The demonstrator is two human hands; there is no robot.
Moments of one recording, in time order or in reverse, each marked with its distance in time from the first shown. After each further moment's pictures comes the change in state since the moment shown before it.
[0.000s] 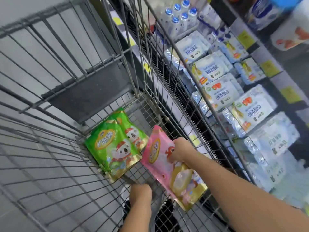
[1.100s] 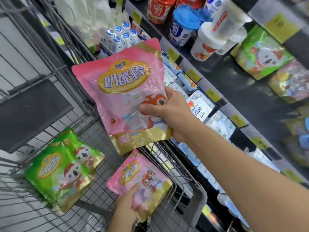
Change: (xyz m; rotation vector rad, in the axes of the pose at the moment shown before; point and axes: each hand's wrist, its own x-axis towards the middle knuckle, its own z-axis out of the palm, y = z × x) left_hand -0.017 0.005 0.089 -0.503 -0.472 -0.010; right_hand -0.111 0.033 -0.156 1.263 0.308 -0.610
